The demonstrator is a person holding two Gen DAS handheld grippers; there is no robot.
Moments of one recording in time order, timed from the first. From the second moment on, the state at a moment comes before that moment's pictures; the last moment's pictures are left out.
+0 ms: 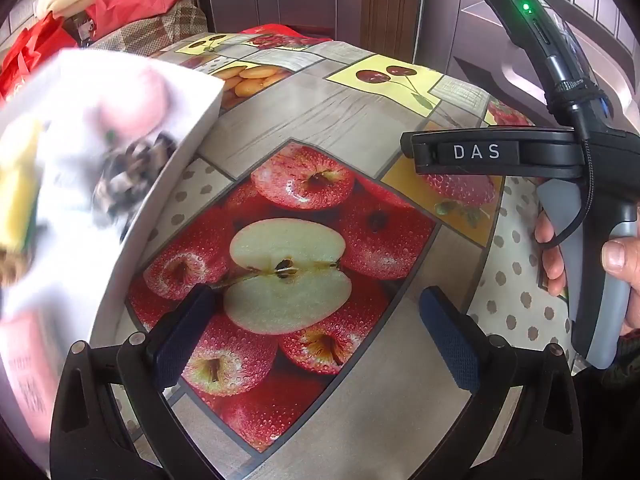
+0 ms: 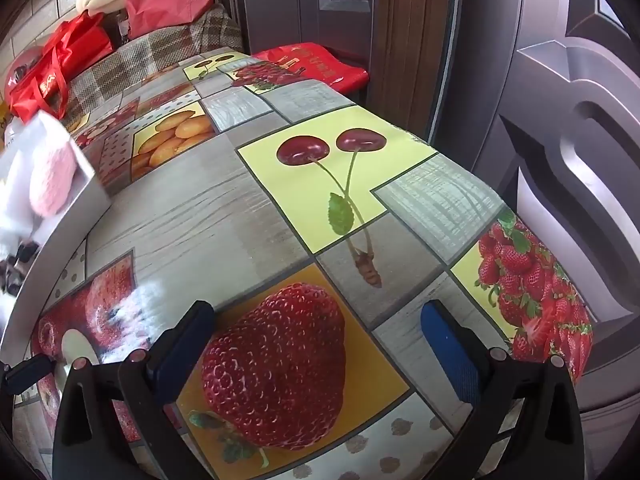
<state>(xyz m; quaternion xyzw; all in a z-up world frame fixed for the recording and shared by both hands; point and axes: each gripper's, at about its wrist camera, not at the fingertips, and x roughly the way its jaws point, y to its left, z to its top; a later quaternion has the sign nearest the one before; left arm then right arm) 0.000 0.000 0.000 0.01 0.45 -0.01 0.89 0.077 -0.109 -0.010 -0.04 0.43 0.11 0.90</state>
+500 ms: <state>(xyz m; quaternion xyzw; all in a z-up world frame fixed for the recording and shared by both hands) 0.000 0.001 0.000 0.01 0.45 -0.01 0.89 0.079 -0.111 -0.011 -0.04 0.43 0.11 0.90</state>
